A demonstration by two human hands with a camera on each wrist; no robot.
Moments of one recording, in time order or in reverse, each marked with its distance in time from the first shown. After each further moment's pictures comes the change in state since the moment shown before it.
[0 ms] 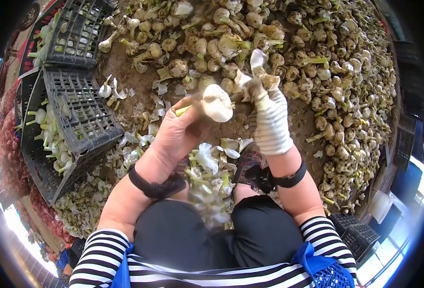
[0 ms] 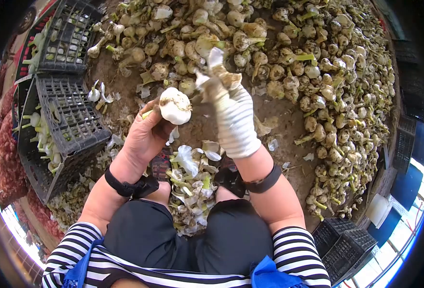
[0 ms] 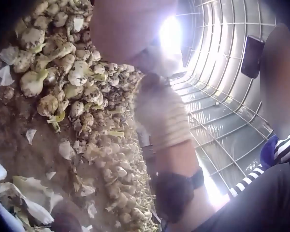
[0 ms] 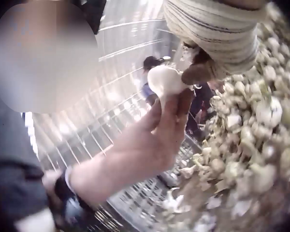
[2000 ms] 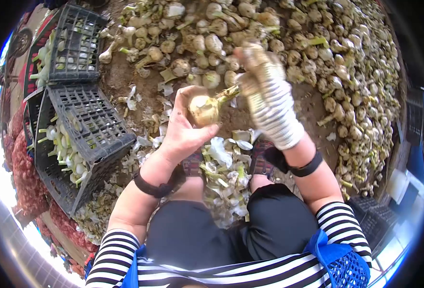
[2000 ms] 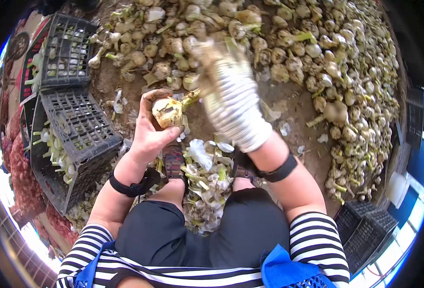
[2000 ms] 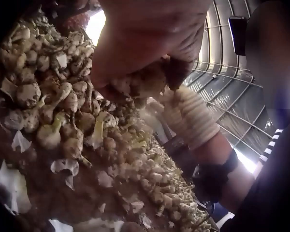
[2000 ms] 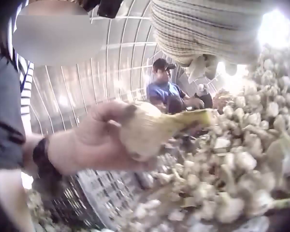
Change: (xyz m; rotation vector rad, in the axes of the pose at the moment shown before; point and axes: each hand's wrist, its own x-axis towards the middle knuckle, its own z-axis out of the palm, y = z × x) left_hand -0.008 0.008 0.000 0.830 -0.027 0.178; right_hand 0.005 0.001 -0.005 -1.225 -0.028 -0.836
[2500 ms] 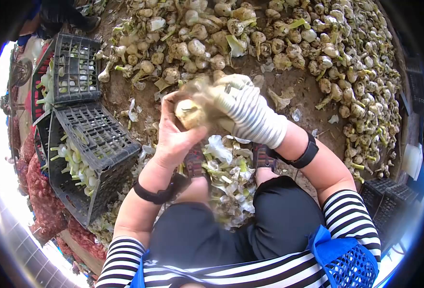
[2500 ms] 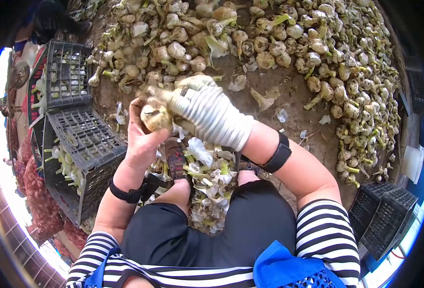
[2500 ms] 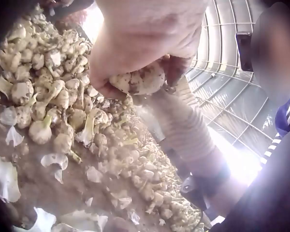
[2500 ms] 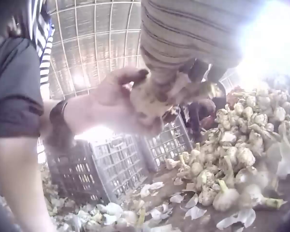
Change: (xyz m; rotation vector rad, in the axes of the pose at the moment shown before) left_hand -0.014 0.008 0.017 -0.067 0.006 -0.016; right_hand -0.025 -0.013 -0.019 -0.013 -0.157 -0.323
